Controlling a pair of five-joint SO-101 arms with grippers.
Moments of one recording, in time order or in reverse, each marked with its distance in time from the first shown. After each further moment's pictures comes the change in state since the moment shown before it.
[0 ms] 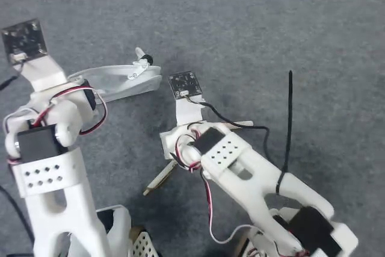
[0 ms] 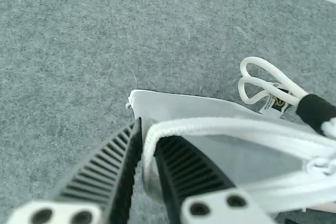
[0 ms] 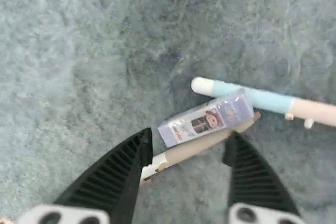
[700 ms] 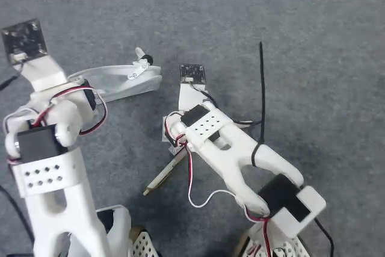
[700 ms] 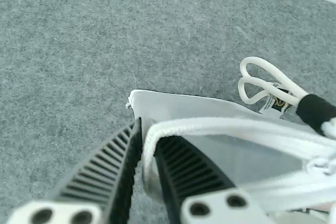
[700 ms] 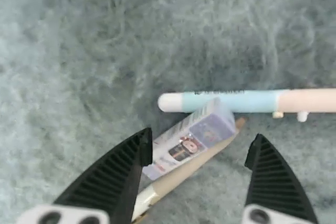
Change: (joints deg) left arm 0.0 0.0 0.0 0.0 0.0; right arm 3.8 19.9 -15.6 5.9 -11.4
